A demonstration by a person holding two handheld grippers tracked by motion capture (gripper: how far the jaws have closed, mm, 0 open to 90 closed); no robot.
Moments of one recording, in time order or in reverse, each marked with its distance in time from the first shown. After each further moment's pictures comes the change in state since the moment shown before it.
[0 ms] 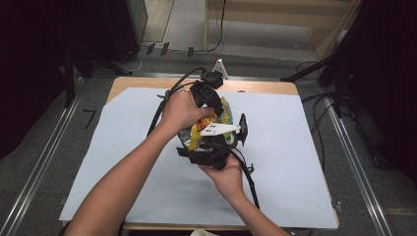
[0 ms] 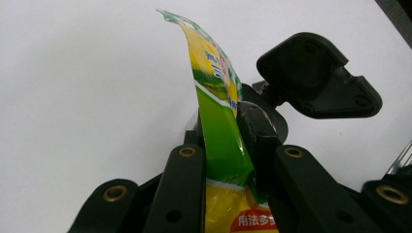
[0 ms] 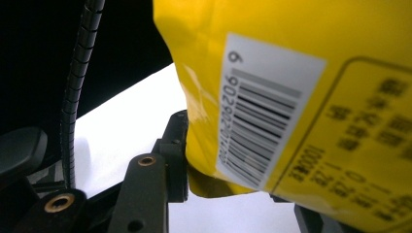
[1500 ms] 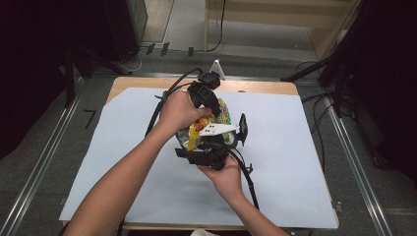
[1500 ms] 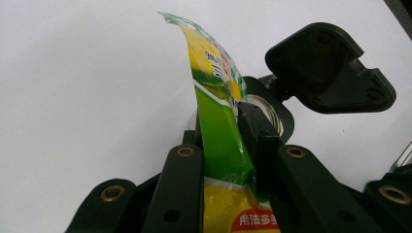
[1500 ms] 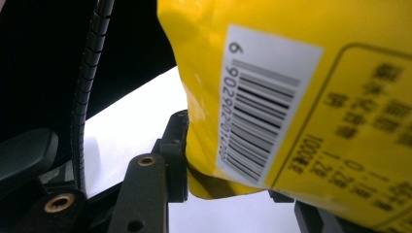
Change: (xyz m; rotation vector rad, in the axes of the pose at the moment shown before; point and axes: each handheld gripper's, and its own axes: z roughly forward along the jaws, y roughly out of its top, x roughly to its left) left arm 0.007 -0.005 0.000 0.016 -0.001 -0.017; right arm 0.002 0.000 0.003 0.000 0.029 0.018
